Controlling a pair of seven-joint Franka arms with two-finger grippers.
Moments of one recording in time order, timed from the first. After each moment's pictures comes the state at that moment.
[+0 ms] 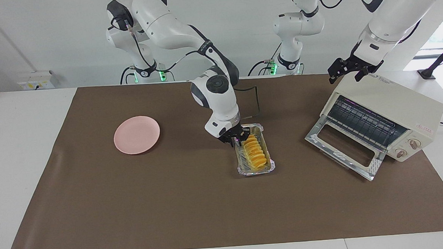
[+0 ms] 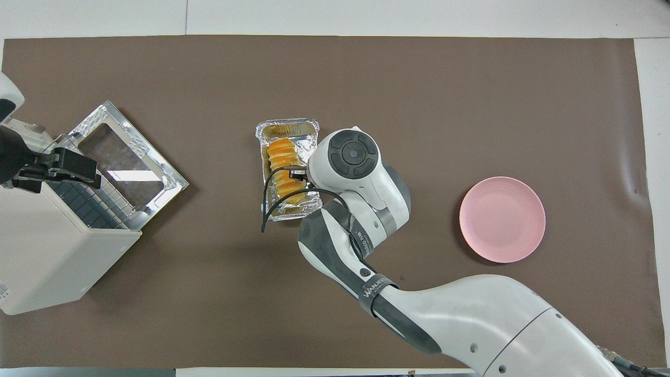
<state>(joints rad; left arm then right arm) -0.14 -0.01 0.02 -1.59 -0.04 1.46 -0.08 0.43 0.53 0.22 -1.64 0.01 2.33 0.71</state>
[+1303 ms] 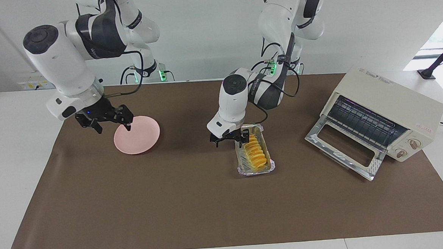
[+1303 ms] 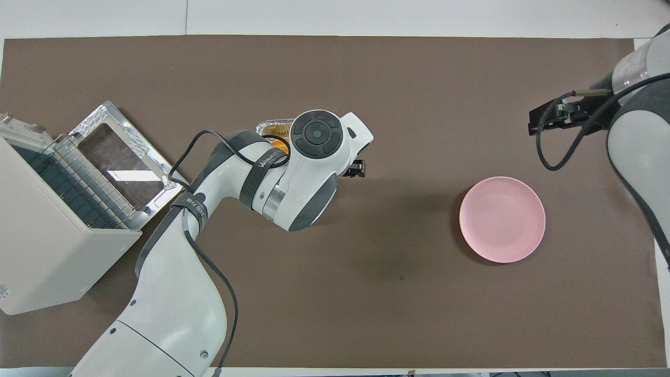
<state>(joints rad) -0.69 0.54 0.01 -1.56 -0.03 2.15 -0.49 -0.17 0.15 0.20 -1.52 0.01 1.65 0.02</state>
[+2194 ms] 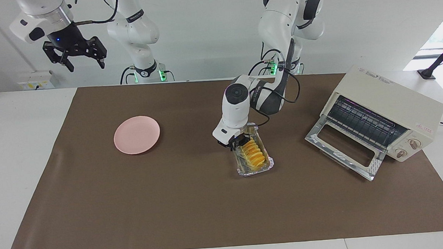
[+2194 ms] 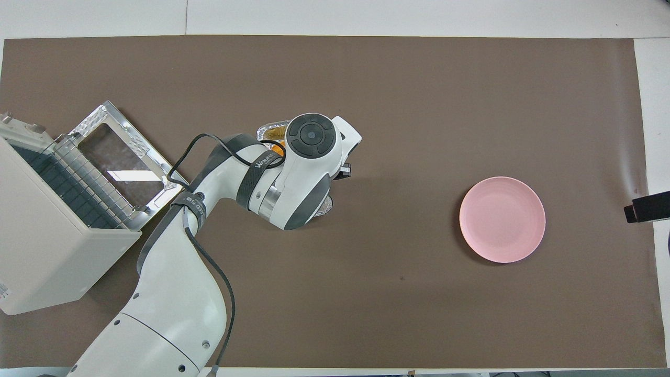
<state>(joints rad) -0.68 0.54 0.02 -1.60 -0.03 2.15 -0.59 -0.26 -0.15 0.19 -1.59 0.01 1.33 -0.13</state>
